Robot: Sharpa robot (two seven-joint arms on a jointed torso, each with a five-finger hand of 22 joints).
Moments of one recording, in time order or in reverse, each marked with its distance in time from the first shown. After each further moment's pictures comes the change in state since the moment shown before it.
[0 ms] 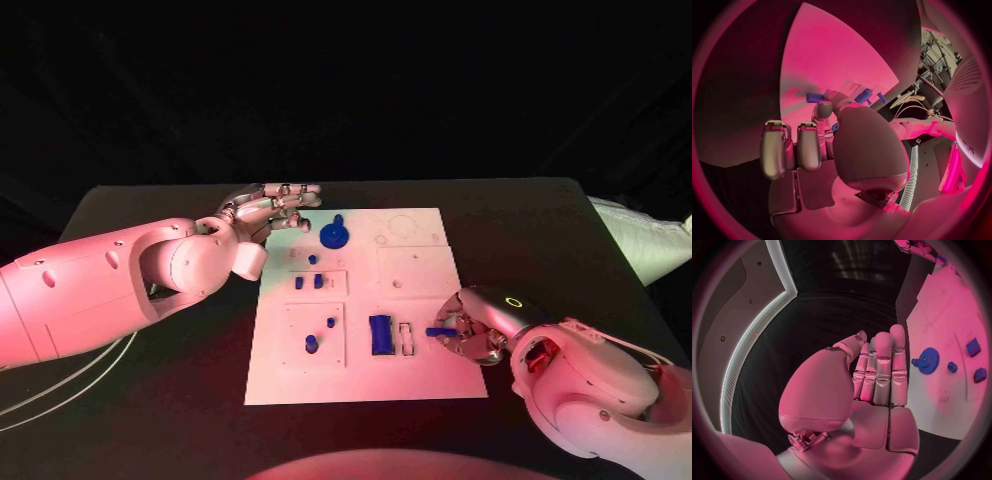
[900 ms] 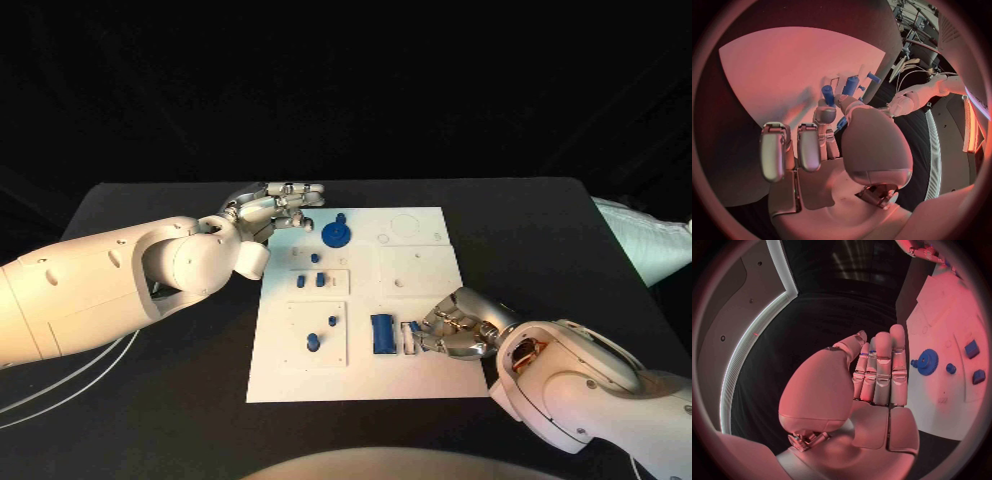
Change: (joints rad) left arm -0.001 0.000 0.000 0.007 -0.004 0.002 -0.002; left_hand 0.000 0.000 -0.003 -0.003 0.000 -0.002 0.002 0.000 -0.001 -0.004 -0.004 0.004 0.001 0.000 0.000 0.003 -0.003 0.000 0.000 0.000 -0.004 -0.001; right arm 0.006 0.058 0.000 -0.029 0.359 -0.096 -0.008; right_hand -0.168 -0.020 -0.001 0.061 0.077 0.019 -0.015 0.011 0.035 0.037 -0.005 0.059 0.059 0.000 0.000 0.015 0.012 -0.016 0.014 -0.003 0.015 0.000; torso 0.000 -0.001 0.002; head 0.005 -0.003
